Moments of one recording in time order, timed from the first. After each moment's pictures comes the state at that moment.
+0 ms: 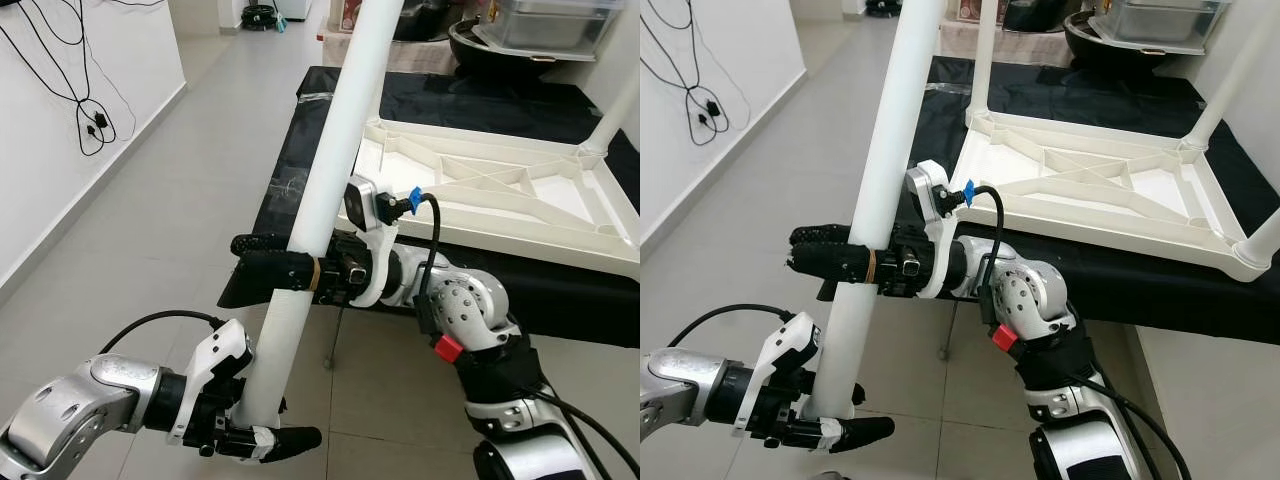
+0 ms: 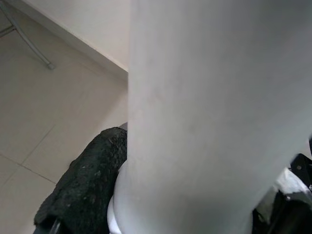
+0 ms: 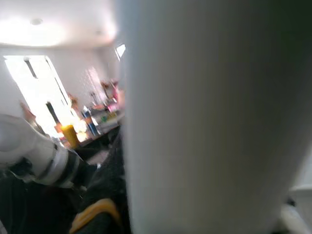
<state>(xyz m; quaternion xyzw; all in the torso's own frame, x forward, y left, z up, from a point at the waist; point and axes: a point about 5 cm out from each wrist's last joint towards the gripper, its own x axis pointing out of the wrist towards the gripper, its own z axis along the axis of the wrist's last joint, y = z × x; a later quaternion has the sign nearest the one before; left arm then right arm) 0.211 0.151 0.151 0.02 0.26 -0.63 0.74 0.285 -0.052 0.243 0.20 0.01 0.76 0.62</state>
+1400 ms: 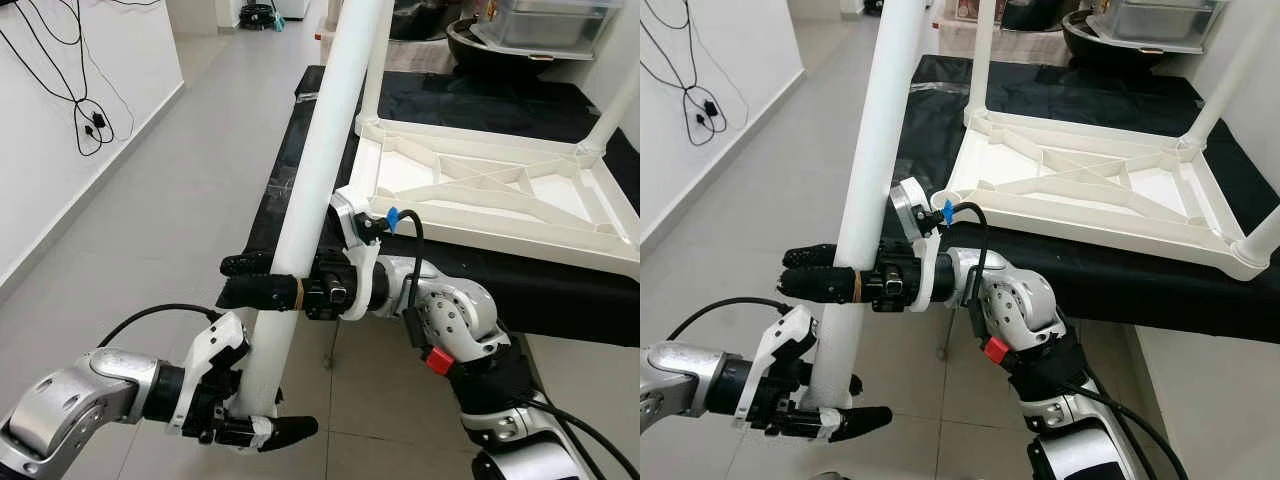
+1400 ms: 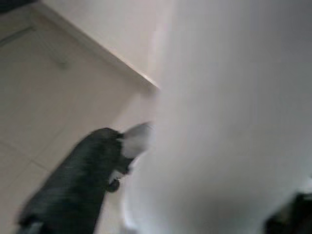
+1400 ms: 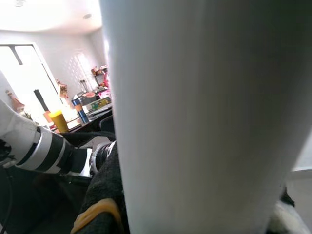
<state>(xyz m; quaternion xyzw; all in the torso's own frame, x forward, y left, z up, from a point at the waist) 0.222 0.153 0.149 0.01 0.26 -0.60 0.76 0.282 -0.041 0.231 0.18 0.02 0.76 0.63</state>
